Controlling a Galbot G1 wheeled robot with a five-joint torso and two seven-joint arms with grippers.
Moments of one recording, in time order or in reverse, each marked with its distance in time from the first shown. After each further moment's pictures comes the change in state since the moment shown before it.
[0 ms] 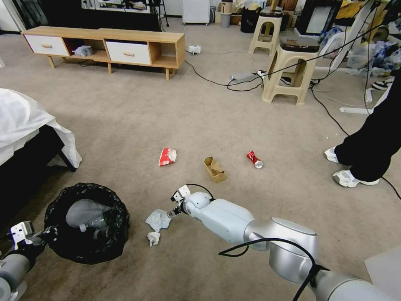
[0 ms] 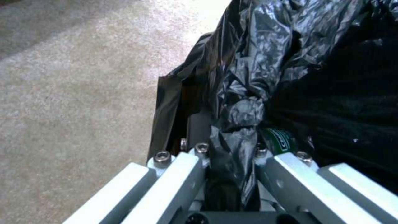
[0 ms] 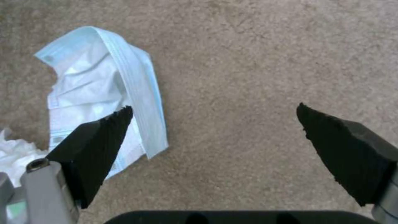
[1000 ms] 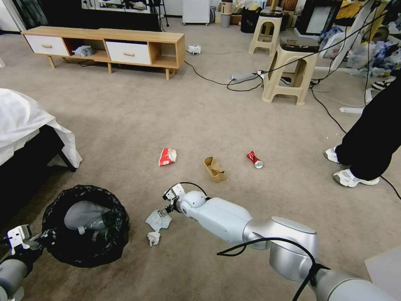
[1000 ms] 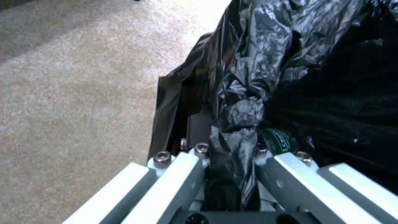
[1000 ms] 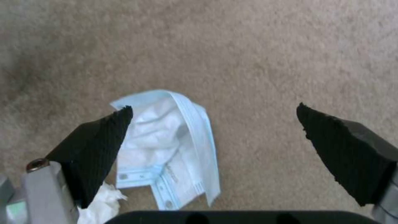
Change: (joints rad) left arm 0.033 -0.024 -0.016 -0.029 0.013 -0.015 0.017; right arm 0.012 0.000 -0.005 0.065 0.017 0.057 -0.033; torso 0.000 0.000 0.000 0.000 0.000
